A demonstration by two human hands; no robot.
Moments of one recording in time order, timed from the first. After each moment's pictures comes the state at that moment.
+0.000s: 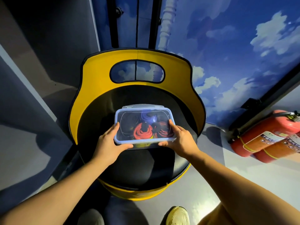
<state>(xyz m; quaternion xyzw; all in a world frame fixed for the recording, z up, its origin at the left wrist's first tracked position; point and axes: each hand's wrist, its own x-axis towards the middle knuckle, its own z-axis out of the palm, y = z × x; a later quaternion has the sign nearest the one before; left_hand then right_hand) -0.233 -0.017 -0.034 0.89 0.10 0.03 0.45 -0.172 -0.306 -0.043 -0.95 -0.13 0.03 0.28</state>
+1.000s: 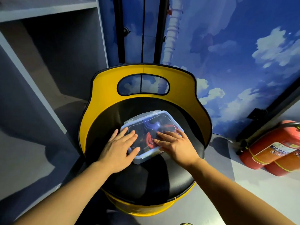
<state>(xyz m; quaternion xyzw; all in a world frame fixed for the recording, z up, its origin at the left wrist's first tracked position) -0.210 0.001 -0.023 0.98 -0.14 0.03 0.13 -0.164 -0.272 -0.027 -0.93 -0.35 -0.12 0.03</state>
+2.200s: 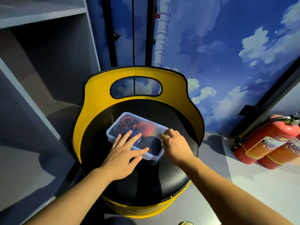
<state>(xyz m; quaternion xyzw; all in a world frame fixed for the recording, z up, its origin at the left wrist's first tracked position) -0.217 -0.021 -0.022 0.96 -0.23 0.01 0.12 -0.173 -0.269 -0.013 -0.98 -0.18 -0.05 0.05</state>
